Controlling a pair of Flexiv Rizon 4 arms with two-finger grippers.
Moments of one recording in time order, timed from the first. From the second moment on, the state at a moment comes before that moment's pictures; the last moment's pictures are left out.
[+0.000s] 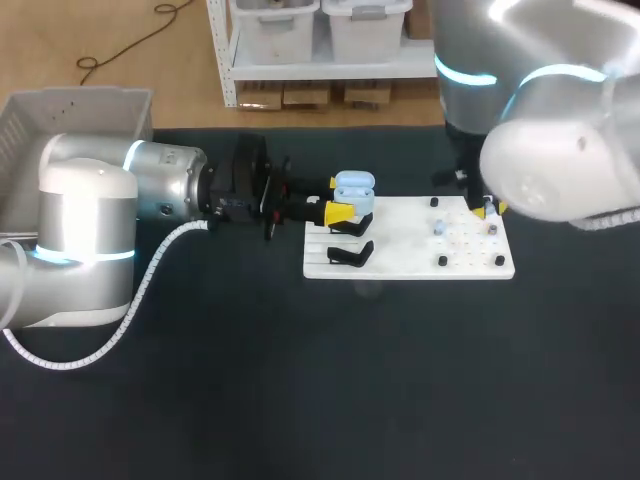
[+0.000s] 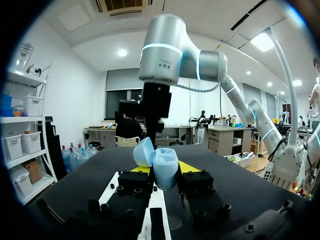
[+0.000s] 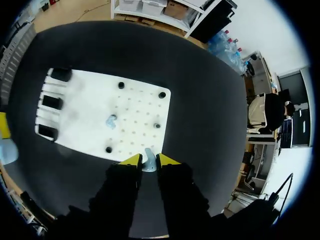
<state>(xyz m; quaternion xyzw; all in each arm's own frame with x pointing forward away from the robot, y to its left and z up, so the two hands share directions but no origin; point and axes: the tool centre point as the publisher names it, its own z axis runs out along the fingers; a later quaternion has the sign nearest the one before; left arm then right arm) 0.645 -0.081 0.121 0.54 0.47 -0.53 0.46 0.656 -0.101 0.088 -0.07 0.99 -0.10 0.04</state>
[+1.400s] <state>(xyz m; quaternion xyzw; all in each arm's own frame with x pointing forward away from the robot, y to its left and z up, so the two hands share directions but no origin) 0.645 -0.081 0.121 0.54 0.47 -0.53 0.46 0.615 0.045 0.167 0.04 1.00 -0.01 -0.01</state>
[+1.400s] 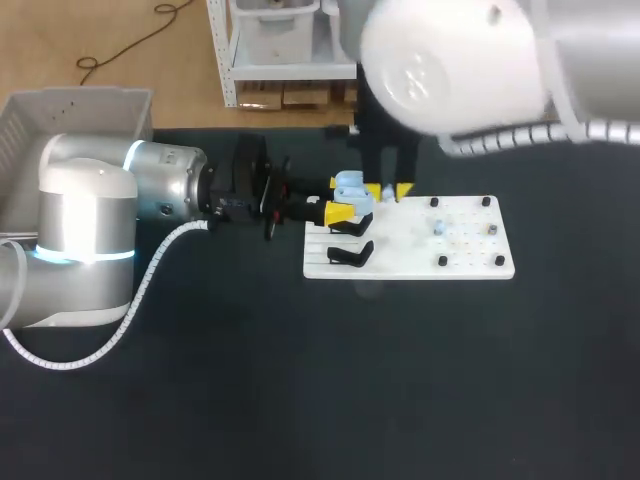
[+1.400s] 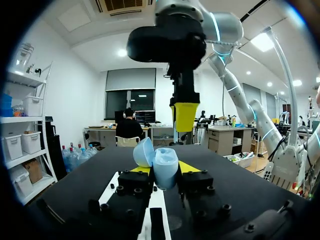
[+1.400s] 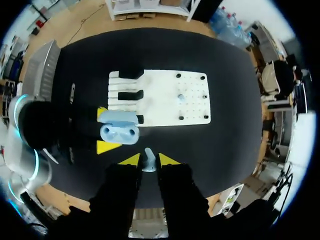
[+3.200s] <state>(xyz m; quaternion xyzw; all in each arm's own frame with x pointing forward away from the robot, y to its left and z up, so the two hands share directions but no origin) 0.647 -0.089 0.106 0.56 0.46 -0.50 0.47 0.622 0.064 0.162 0.15 0.99 -0.02 -0.08</state>
